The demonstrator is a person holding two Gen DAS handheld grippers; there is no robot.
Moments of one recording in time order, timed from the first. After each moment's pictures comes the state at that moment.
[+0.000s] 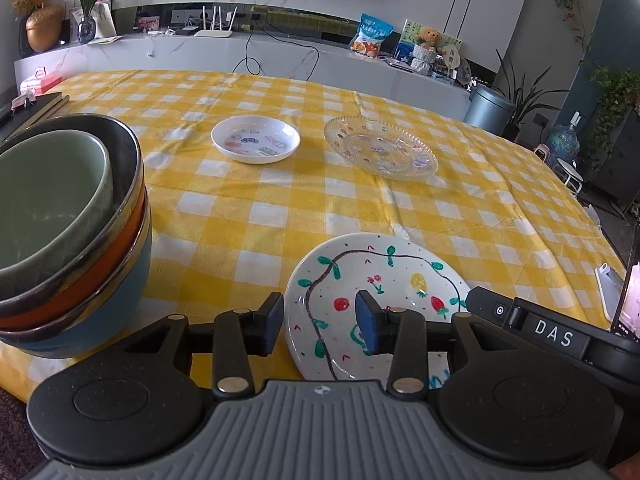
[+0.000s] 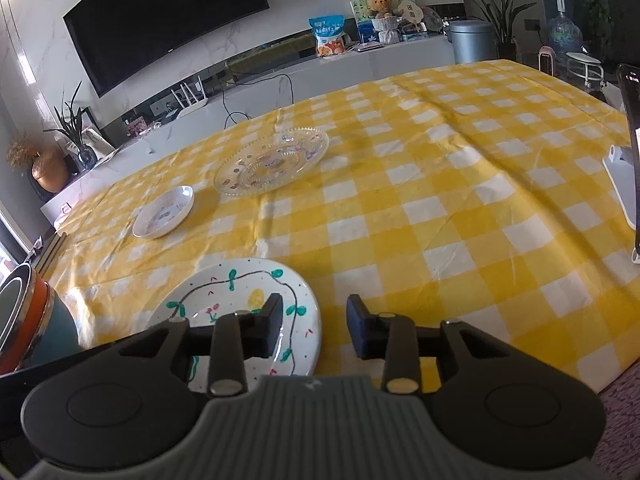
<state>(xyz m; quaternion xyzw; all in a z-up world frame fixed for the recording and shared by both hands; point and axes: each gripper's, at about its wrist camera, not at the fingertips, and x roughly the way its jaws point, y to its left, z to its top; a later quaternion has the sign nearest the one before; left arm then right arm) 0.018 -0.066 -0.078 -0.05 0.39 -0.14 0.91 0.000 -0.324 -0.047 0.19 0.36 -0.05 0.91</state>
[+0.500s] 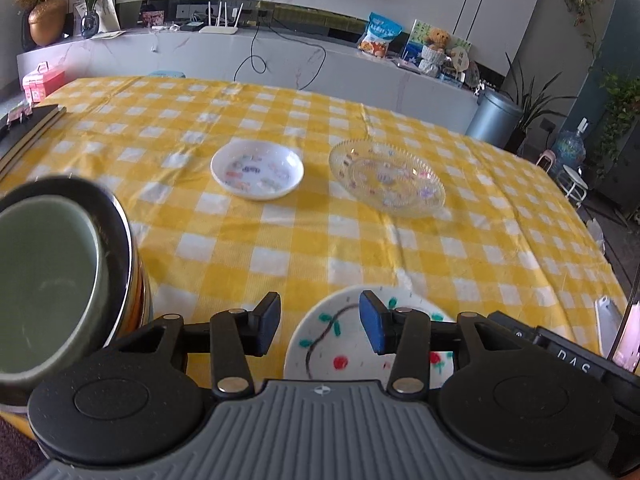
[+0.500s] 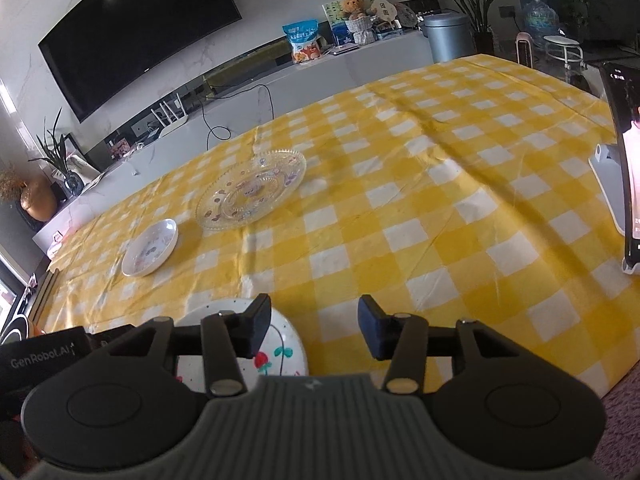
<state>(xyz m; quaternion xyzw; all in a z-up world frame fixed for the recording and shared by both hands) 0.056 -0.069 -0.052 -0.06 0.40 -0.13 0.90 0.015 -0.346 -0.034 0.23 0.35 -0.08 0.90</state>
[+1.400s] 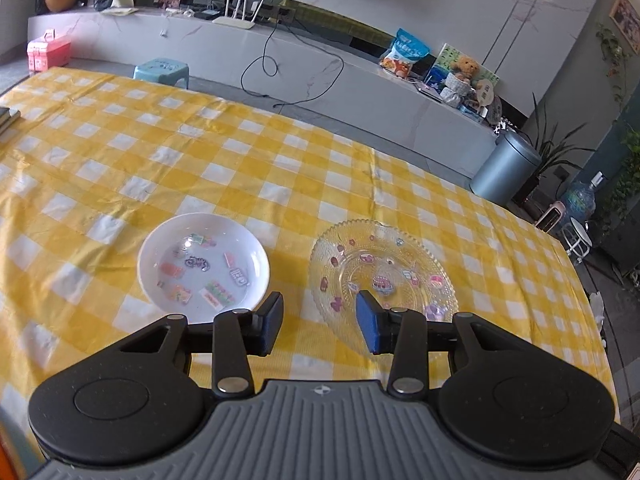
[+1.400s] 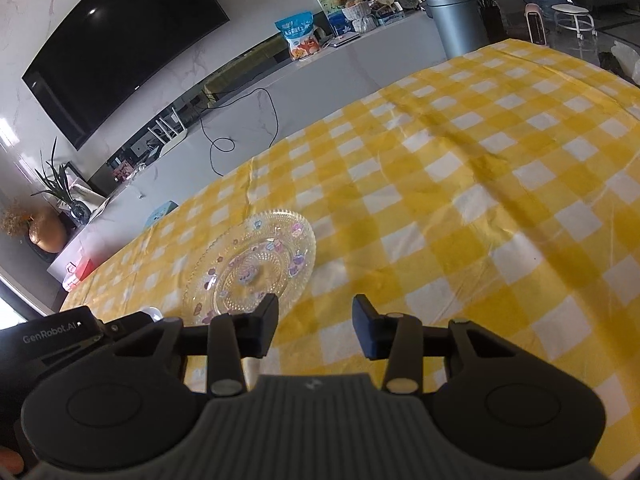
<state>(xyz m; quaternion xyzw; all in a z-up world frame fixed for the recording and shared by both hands) 0.183 -0.103 -0.060 -0.14 0.41 -0.11 0.89 0.140 -0.391 -0.044 0.28 0.36 -0.06 0.89</state>
